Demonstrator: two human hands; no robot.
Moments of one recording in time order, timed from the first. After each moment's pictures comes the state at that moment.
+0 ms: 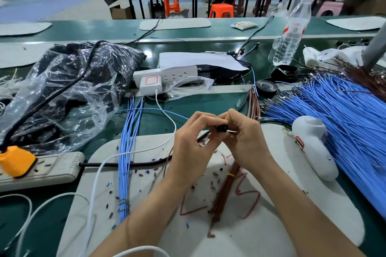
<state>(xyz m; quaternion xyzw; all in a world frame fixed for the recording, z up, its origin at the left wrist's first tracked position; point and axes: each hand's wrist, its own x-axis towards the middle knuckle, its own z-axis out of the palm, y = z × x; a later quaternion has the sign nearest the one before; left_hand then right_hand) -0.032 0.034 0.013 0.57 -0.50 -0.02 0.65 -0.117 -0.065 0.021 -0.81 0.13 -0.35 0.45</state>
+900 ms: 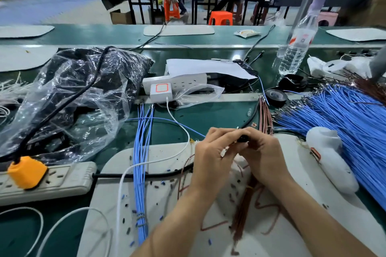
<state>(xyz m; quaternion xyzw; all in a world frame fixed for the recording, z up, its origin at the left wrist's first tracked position) -0.033 0.029 0.003 0.60 -0.49 0.01 0.63 -0.116 -0.065 0.004 -0.81 0.19 -0.38 0.40</state>
